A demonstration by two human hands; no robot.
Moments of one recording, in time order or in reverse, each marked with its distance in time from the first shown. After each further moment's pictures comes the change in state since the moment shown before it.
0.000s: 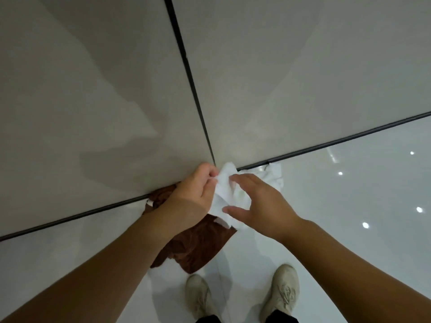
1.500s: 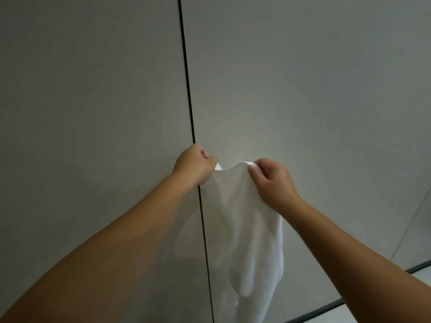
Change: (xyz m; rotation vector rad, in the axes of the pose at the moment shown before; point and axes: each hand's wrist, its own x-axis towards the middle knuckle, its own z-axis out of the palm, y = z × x) left_hand -0.211 0.485 -0.341 0.024 0.679 0.264; right_hand -0.228 -0.369 -0.424 0.220 0.914 -0.367
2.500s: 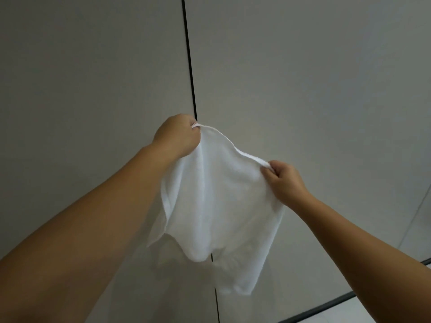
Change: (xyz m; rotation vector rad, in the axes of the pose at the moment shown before) left_hand 0.012 0.015 -0.063 0.343 0.173 0.277; right_hand -0.005 0.019 -0.015 -0.084 -0.055 0.131
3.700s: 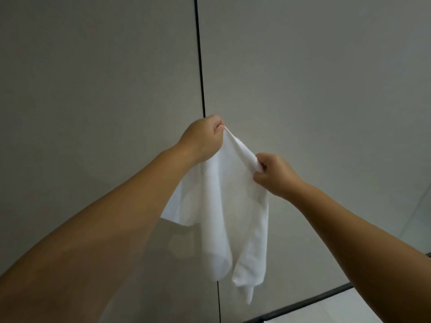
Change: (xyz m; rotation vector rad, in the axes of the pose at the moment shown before) left_hand -0.037 0.015 0.015 -0.224 -0.065 0.166; right_hand -0.013 -0.029 0.013 -0.234 -0.201 -0.119
